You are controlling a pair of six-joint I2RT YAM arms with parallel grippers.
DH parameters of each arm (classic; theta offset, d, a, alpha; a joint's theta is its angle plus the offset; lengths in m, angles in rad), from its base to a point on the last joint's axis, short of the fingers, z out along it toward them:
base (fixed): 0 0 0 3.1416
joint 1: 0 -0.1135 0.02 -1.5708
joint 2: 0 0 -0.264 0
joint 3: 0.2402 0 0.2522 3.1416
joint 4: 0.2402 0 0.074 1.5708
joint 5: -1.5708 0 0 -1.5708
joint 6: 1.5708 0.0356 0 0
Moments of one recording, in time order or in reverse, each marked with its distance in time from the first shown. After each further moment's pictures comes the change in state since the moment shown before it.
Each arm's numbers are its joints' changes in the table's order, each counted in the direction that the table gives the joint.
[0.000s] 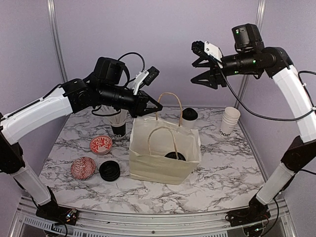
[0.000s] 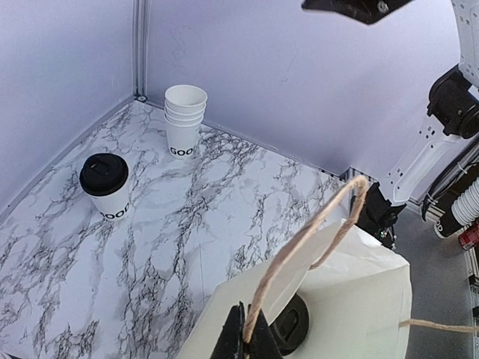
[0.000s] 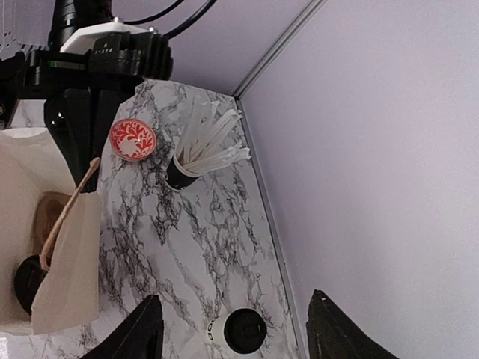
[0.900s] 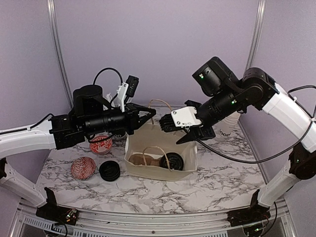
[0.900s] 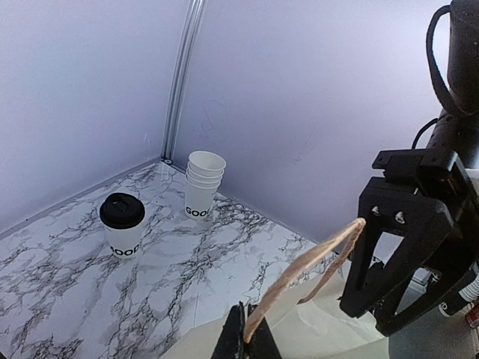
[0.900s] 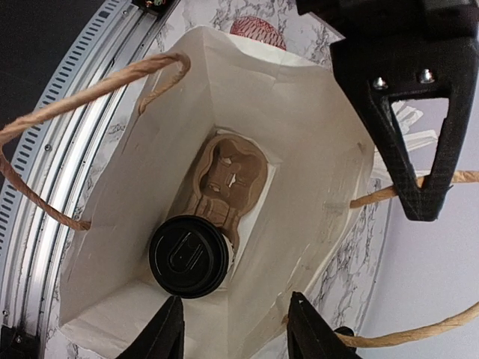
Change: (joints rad) left arm 0.126 0.268 -0.512 -0.589 0.292 -0.214; right arm -0.503 0.092 -0.343 0.142 -0.259 -0.060
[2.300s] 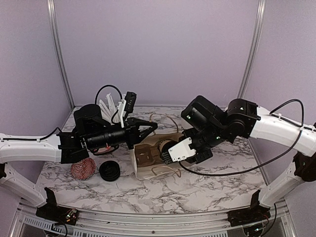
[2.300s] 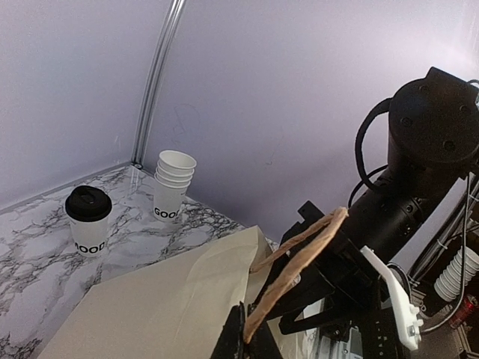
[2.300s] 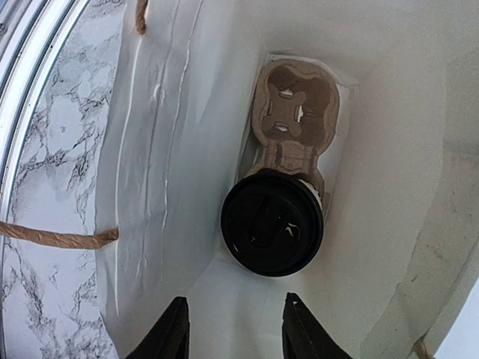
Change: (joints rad) left arm 0.030 0.011 -0.253 -0.346 -0.047 -0.076; right arm -0.056 0.073 -0.420 -0.176 -0.327 -0.088
